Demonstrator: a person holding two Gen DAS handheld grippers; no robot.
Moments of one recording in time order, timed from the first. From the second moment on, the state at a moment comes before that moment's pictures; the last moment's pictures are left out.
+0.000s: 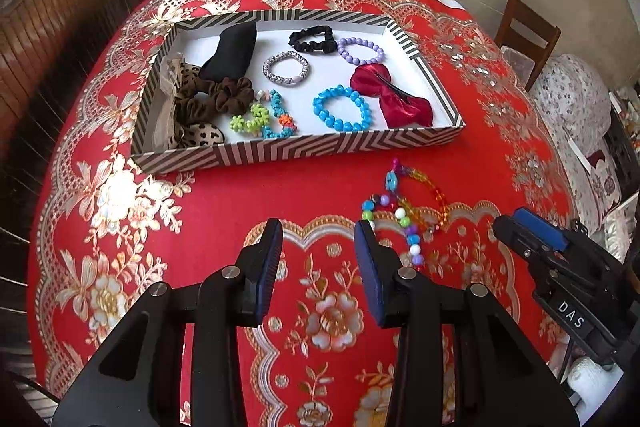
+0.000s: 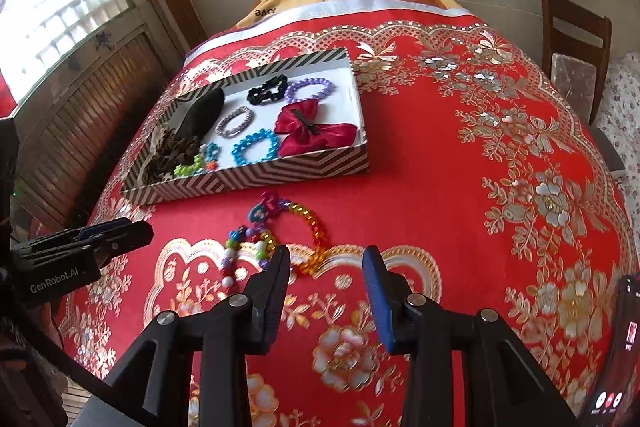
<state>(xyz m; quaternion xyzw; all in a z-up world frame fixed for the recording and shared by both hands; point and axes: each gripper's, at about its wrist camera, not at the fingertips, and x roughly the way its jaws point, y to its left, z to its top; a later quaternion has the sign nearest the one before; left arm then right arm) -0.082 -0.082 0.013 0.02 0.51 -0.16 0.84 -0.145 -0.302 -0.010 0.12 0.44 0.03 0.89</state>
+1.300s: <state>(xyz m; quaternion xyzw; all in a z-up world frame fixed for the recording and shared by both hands) -0.109 -0.084 0.001 0.02 0.53 -0.16 0.83 -0.180 -0.295 -0.016 0.13 0.45 0.02 0.88</state>
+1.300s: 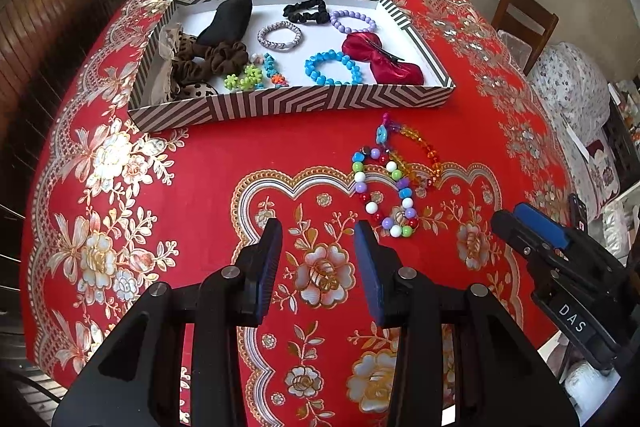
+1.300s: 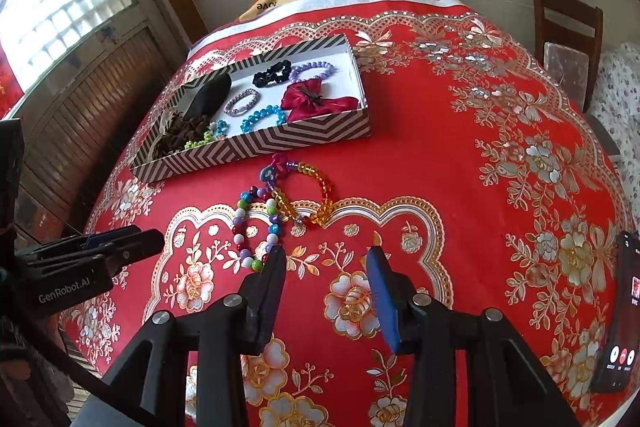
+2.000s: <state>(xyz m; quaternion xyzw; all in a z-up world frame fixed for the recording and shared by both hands) -0.093 -0.095 -0.012 0.00 0.56 -0.17 0.81 -0.167 -0.306 -0.025 0.13 0.46 0.03 0.88</state>
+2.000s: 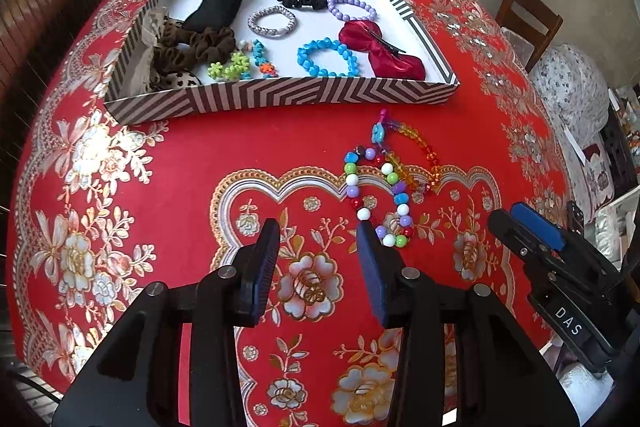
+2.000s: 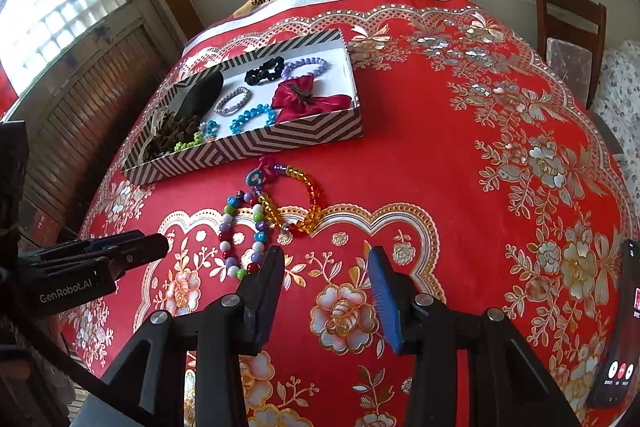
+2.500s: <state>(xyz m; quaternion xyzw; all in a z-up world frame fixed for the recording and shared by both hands) -0.082 -0.112 -0.025 0.01 0.57 -0.17 0.80 -0.150 -0.308 -0.031 0.12 0.46 0.03 0.88</state>
